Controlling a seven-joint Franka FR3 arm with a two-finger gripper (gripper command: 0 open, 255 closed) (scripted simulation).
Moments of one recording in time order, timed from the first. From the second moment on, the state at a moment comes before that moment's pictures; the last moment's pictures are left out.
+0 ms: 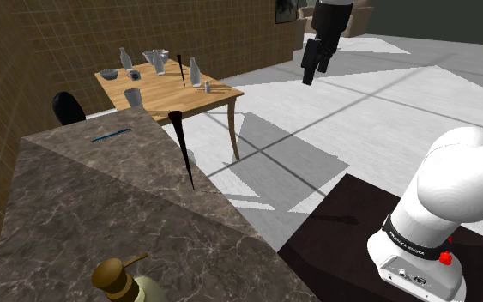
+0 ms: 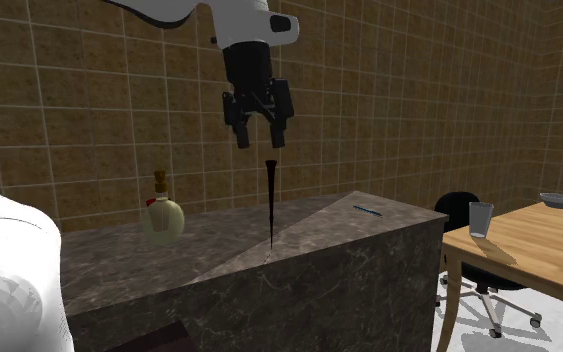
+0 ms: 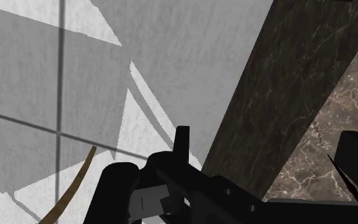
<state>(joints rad) 0.01 -0.79 0.02 -2.35 -0.03 1.69 -0.11</state>
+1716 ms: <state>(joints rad) 0.11 -0.01 0.29 -1.79 0.11 1.87 0.32</state>
